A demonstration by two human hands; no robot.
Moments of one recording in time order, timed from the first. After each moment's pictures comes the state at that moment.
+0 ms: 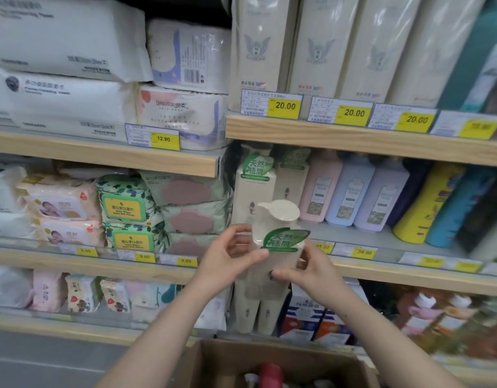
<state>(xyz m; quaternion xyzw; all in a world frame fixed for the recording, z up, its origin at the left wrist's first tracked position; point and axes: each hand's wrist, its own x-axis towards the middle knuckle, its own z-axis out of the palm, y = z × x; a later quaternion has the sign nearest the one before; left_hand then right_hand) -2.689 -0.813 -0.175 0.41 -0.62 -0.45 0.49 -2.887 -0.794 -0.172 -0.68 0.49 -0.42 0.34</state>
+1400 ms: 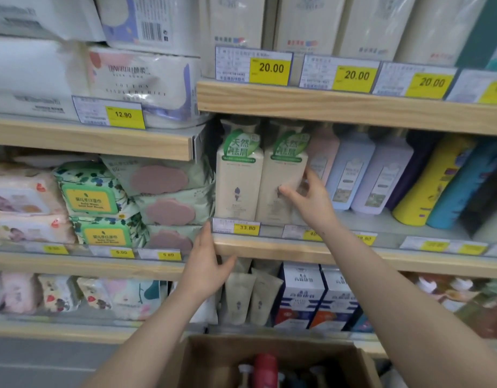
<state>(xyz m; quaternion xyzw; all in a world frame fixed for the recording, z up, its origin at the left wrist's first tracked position) -2.693 -0.857 -0.237 0.55 -0.71 -0.21 0.39 -2.913 -0.907 -0.153 -0.62 0.54 -0.52 0.21</state>
